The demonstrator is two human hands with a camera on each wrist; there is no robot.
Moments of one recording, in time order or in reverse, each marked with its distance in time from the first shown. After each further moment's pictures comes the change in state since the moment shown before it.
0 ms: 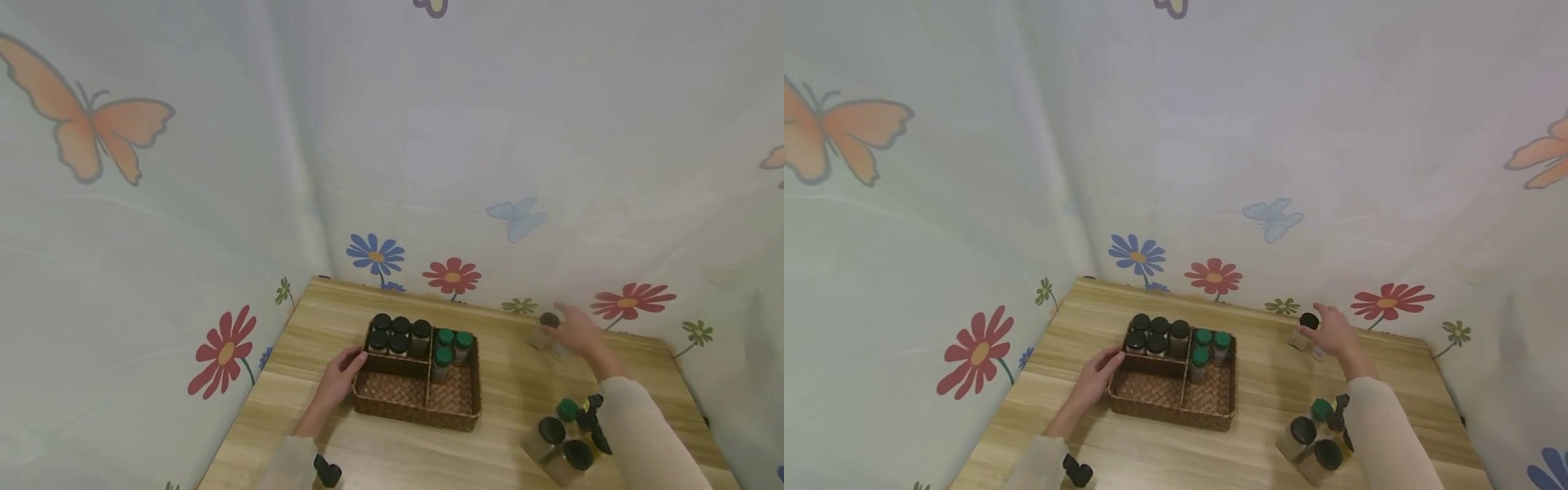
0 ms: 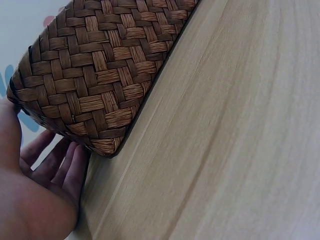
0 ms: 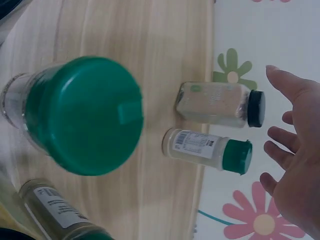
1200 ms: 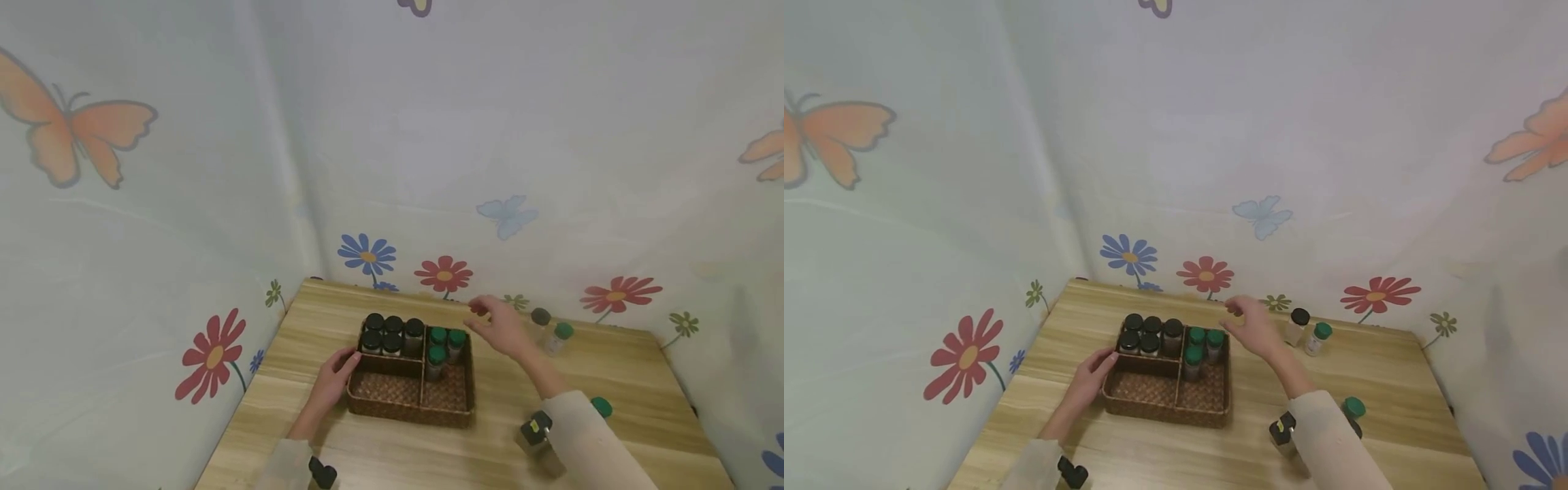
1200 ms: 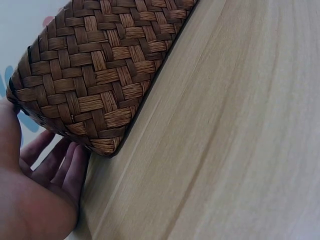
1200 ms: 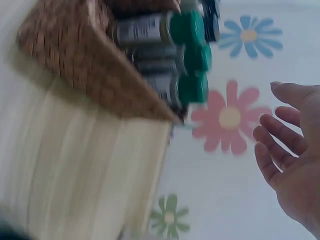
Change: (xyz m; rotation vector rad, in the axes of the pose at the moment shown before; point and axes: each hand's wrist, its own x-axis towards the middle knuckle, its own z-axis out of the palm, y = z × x) left_hand 0.006 -0.006 0.003 -0.010 -0.009 -0.005; right_hand 0.004 -0.131 0.057 0.190 0.155 -0.300
